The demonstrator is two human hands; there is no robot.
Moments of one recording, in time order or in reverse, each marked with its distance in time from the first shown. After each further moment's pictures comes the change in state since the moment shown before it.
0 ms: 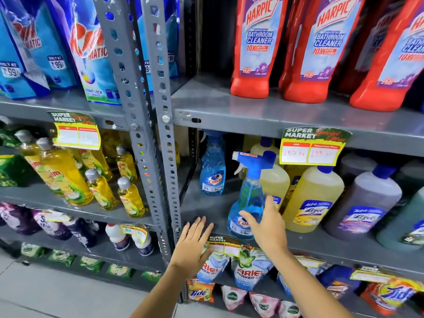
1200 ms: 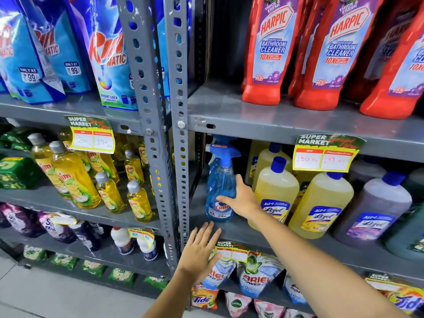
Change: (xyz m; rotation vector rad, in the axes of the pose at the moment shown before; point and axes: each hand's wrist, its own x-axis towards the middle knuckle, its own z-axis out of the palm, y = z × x) left_hand -0.003 0.001 -0.005 0.005 -0.067 -0.016; right_hand 0.074 -0.063 0.052 0.038 -0.337 -0.069
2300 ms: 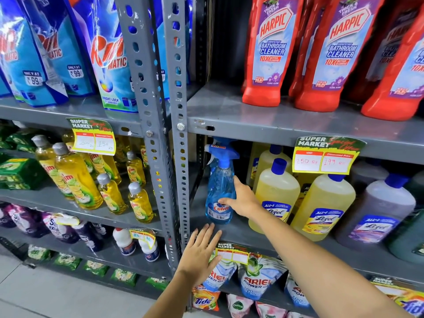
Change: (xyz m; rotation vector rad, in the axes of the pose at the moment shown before) left_hand -0.002 0.000 0.000 -0.007 0.027 0.002; right_hand 0.010 0.004 -0.003 -0.015 -0.099 -0.033
